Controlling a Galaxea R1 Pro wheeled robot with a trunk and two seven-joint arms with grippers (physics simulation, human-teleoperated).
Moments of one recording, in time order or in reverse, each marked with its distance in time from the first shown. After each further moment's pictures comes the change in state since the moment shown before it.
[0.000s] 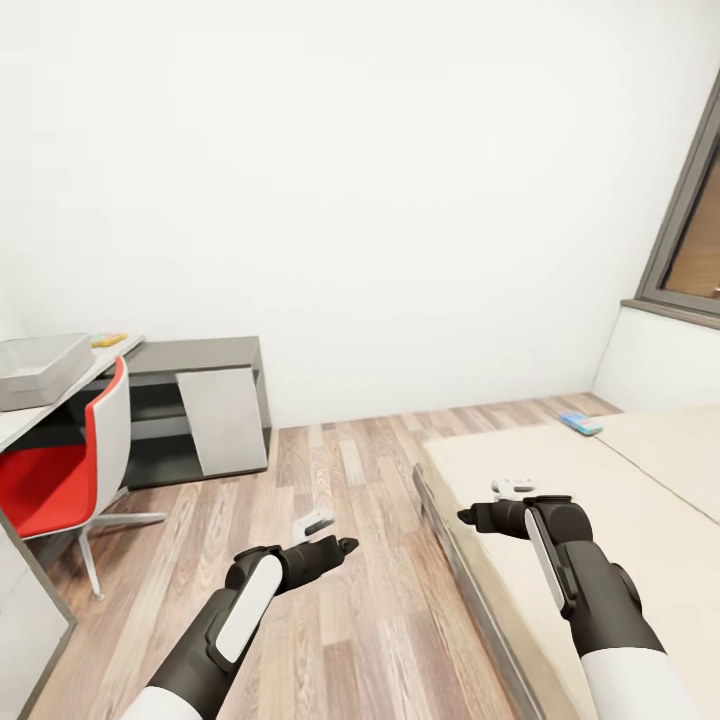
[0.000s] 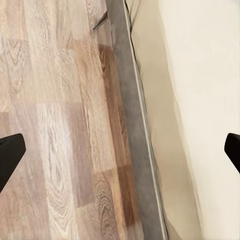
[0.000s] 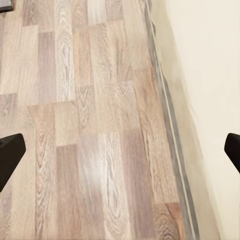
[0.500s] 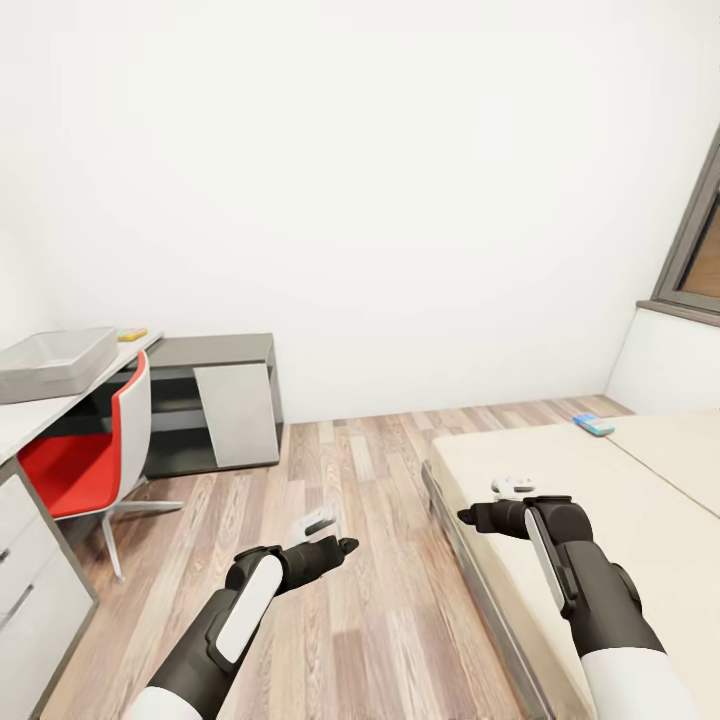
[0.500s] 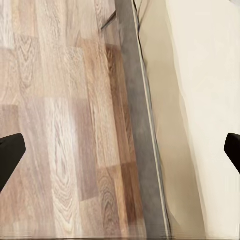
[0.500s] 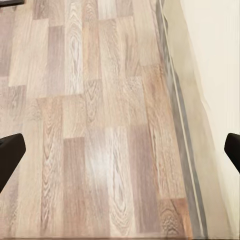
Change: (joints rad) left arm 0.000 0.000 0.000 0.000 -0.001 0.000 0.000; right arm 0.000 0.000 0.000 0.000 0.000 0.001 0.000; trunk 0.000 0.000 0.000
